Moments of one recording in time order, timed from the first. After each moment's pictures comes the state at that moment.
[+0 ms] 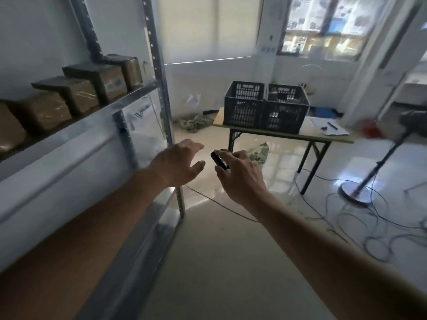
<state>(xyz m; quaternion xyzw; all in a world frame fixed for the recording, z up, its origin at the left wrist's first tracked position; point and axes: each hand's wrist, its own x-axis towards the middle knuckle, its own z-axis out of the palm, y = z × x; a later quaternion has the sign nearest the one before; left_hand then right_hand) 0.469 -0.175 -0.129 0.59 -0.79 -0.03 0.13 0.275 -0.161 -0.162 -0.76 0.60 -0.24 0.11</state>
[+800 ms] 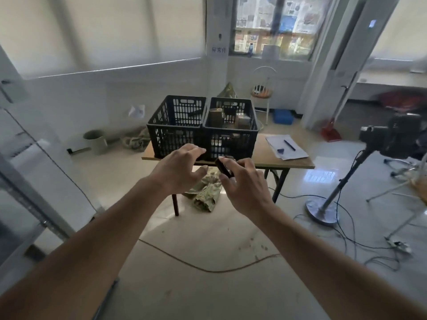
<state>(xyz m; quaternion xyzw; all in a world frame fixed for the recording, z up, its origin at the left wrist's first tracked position) 0.143 -0.654 -0.139 0.52 -0.83 -0.09 0.18 -0.050 -0.597 -0.161 -0.69 0.68 -0.23 0.11</state>
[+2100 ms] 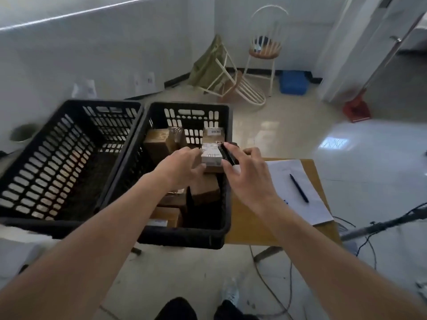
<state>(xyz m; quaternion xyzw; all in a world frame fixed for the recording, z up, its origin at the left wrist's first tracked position) -0.174 -1.345 -0.273 0.57 -0.79 -0.21 0.03 -0.370 -1.275 -0.272 -0.65 0.70 -0.24 0.17</state>
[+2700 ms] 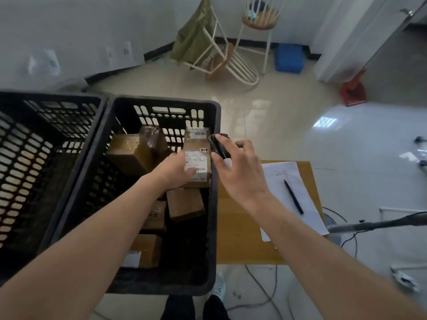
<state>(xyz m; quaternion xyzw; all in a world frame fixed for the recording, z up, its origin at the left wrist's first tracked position) -0.213 -1.477 -0.381 0.62 -0.71 -0.33 -0.01 -0.403 -1.392 -0.306 -0.63 0.71 -0.23 0.19</state>
